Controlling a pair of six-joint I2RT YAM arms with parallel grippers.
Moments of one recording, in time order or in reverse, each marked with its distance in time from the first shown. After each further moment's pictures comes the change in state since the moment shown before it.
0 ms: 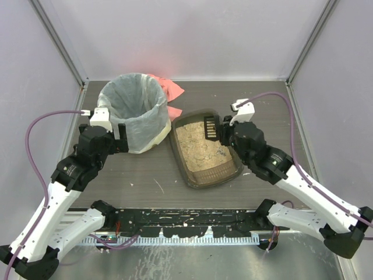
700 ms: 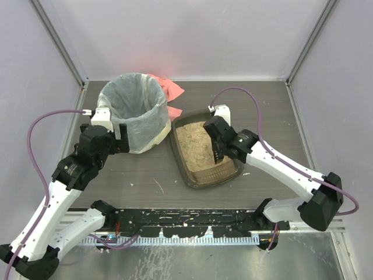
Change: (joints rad) left arm 0.002 0.009 0.000 0.000 0.021 0.000; right arm -0.027 0.365 0.122 -0.389 0.010 0.145
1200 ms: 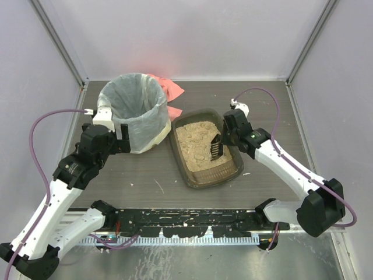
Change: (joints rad) left arm 0.000 0.011 0.000 0.000 0.021 0.000; right arm -0.251 -0.005 -0.112 0.167 -0.257 0.106
